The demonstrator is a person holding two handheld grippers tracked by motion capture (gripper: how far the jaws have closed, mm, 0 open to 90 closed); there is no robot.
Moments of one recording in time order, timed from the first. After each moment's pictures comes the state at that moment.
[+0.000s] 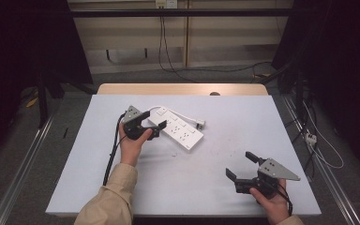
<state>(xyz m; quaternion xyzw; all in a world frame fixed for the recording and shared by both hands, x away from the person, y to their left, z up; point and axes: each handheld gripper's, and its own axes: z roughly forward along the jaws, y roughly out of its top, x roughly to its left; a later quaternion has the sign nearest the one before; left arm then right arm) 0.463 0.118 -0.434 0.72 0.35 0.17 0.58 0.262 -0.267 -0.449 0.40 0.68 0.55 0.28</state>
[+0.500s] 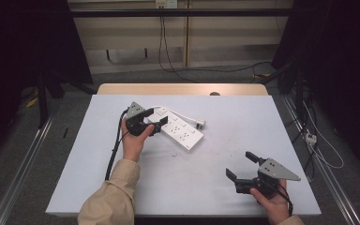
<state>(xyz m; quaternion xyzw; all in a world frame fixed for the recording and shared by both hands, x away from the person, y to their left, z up) 0.472 0.111 -0.430 0.73 0.34 0.17 0.57 0.262 -0.268 -0.448 0.39 0.69 0.54 0.28</state>
